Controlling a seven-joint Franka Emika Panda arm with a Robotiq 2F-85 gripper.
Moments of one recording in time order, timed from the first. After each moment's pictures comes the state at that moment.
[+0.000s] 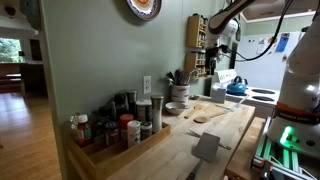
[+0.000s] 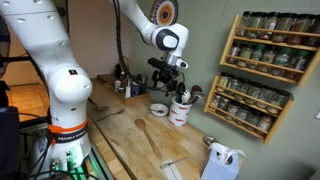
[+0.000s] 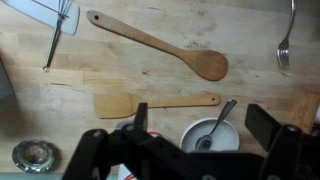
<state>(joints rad) -0.01 -0.34 -0.19 -2.49 -0.01 2.07 -0.33</state>
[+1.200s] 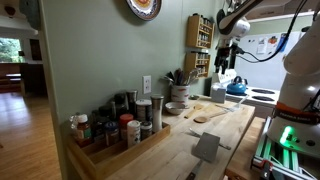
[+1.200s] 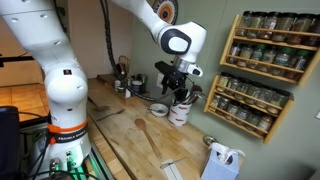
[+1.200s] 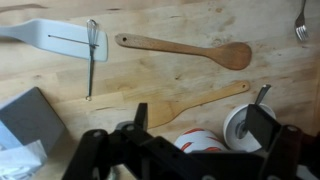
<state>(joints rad) -0.15 -0.38 -0.33 -2.49 0.03 2.07 -0.38</state>
